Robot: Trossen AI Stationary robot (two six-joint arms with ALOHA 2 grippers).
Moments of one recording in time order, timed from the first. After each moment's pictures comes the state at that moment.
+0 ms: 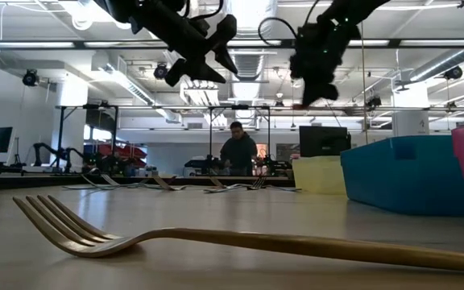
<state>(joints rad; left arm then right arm) 0.25 1.52 1.08 0.10 -0.46 -0.55 -0.79 1.66 1.58 -1.04 -0.33 -0.12</state>
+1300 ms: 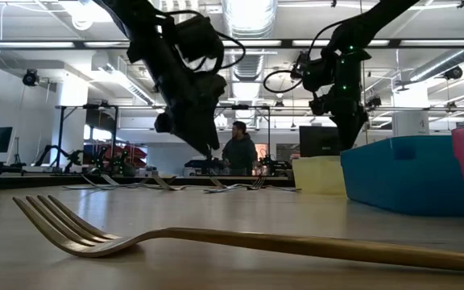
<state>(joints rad) 0.21 1.70 1.08 -0.37 0.00 -0.41 -0.79 1.66 1.30 -1.09 0.00 -0.17</state>
